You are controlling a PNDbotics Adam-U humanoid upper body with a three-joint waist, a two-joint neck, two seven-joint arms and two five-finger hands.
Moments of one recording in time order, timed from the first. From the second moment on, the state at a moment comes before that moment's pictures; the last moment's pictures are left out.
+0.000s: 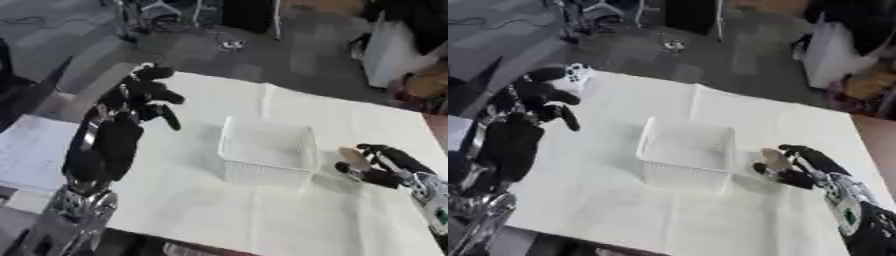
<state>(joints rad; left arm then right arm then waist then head) -0.22 0.45 -0.09 -1.98 0.29 -0.39 0.01 -0.94 -0.29 0.09 -0.61 0.94 -0.12 0.16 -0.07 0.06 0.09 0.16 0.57</state>
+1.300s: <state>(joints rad) -0.24 0.45 -0.09 -1.98 0.32 -0.39 0.00 -0.94 -0.35 0.08 -0.65 1.19 -0.12 -0.01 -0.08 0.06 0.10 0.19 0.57</state>
